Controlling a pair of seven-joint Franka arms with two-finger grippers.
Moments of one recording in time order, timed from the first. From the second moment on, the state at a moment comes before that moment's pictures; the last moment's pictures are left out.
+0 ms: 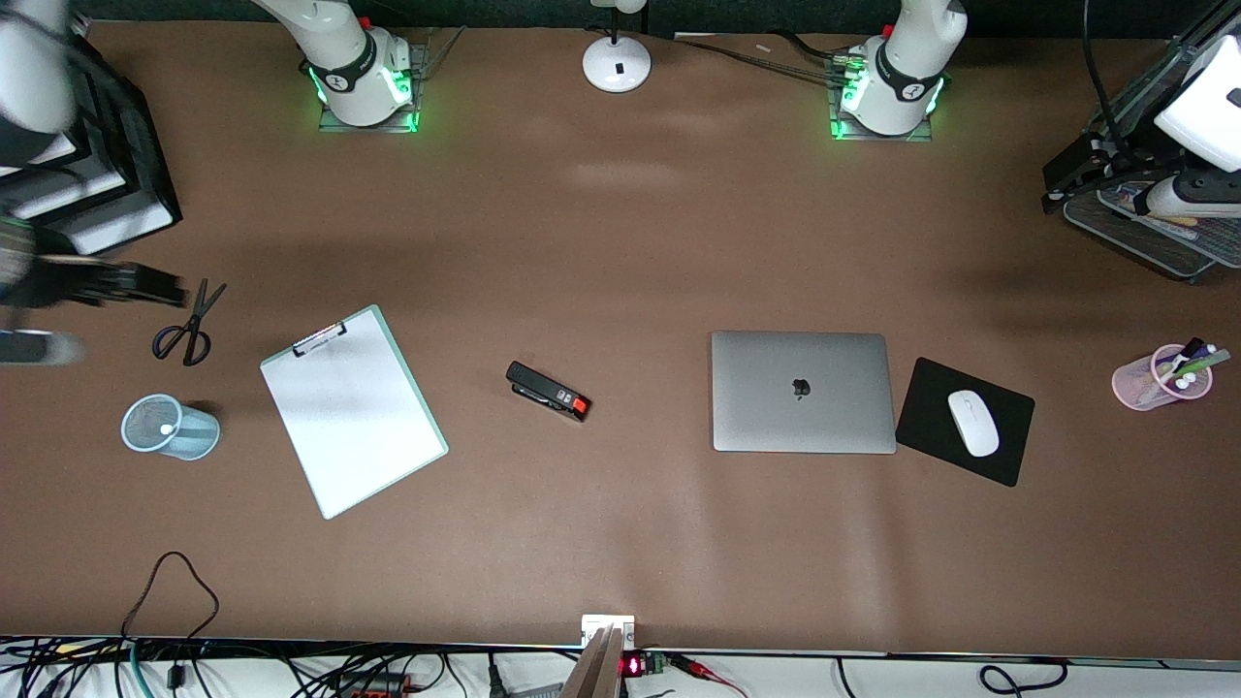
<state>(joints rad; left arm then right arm) 0.01 -0.07 -0.08 -1.60 0.02 1.52 -0.05 0.07 0.30 -0.15 -1.27 0.02 1.43 -0.02</state>
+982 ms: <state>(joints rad) 0.01 -0.07 -0.08 -1.60 0.01 1.50 -0.05 0.06 0.08 -0.13 -1.50 0.02 1.52 -0.02</state>
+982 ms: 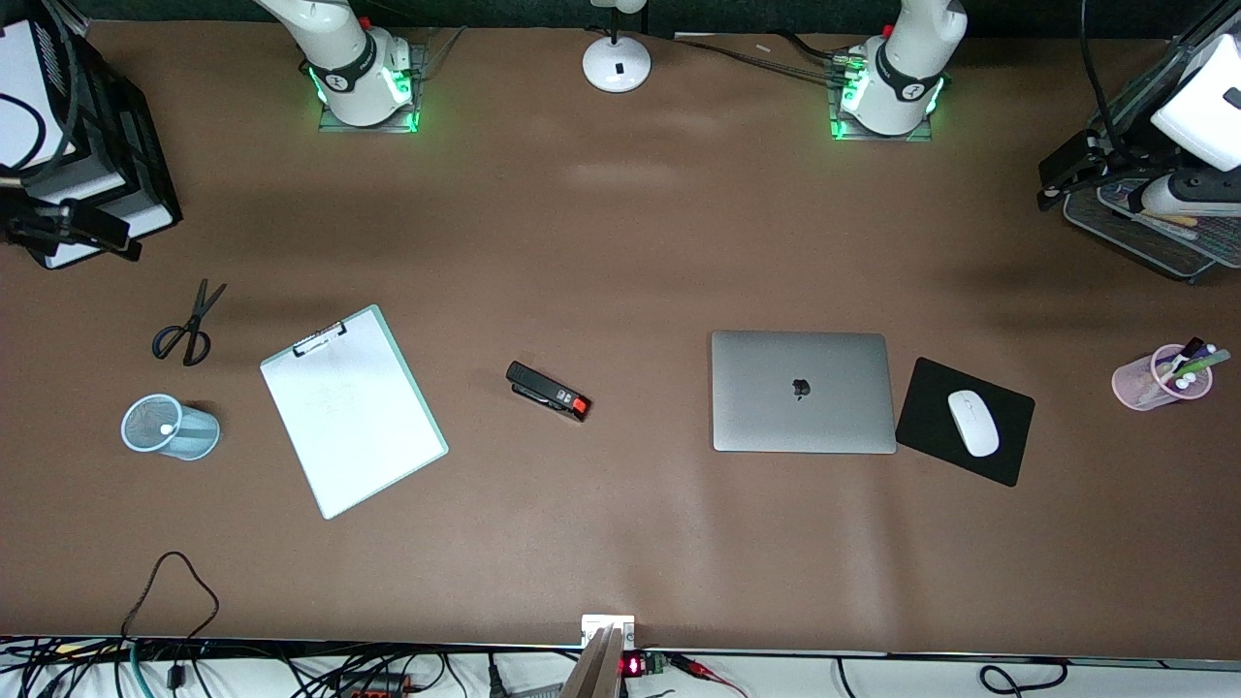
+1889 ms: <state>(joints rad) 0.01 -0.07 -0.09 -1.60 0.00 1.50 -0.05 0.06 0.08 -0.13 -1.51 0.02 1.52 -0.03</state>
